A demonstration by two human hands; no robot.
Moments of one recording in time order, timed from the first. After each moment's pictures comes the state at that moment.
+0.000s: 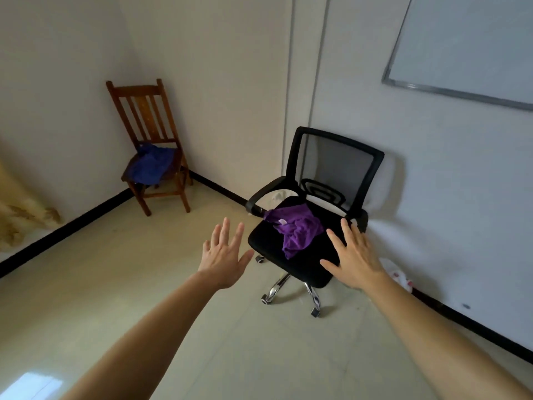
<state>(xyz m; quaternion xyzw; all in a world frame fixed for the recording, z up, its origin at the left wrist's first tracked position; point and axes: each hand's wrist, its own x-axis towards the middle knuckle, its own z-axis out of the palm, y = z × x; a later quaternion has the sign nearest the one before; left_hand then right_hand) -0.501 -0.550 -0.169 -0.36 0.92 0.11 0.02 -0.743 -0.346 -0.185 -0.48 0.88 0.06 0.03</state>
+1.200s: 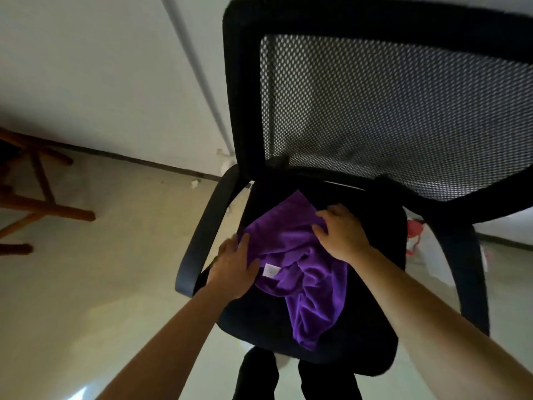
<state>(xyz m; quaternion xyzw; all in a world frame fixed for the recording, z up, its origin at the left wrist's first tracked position) -0.954 -0.908 -0.533 -0.24 0.90 0.23 0.28 -1.126 -0.710 -0.534 -0.22 0.93 -0.10 0.28</state>
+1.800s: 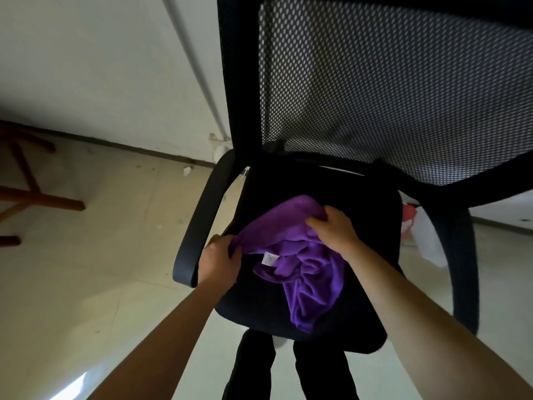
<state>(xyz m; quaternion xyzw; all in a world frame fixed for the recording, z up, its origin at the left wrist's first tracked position) -0.937 -0.916 -0.536 -0.34 0.87 0.33 0.15 -1.100 -0.717 -0.552 0.01 0.88 -0.31 0.35</state>
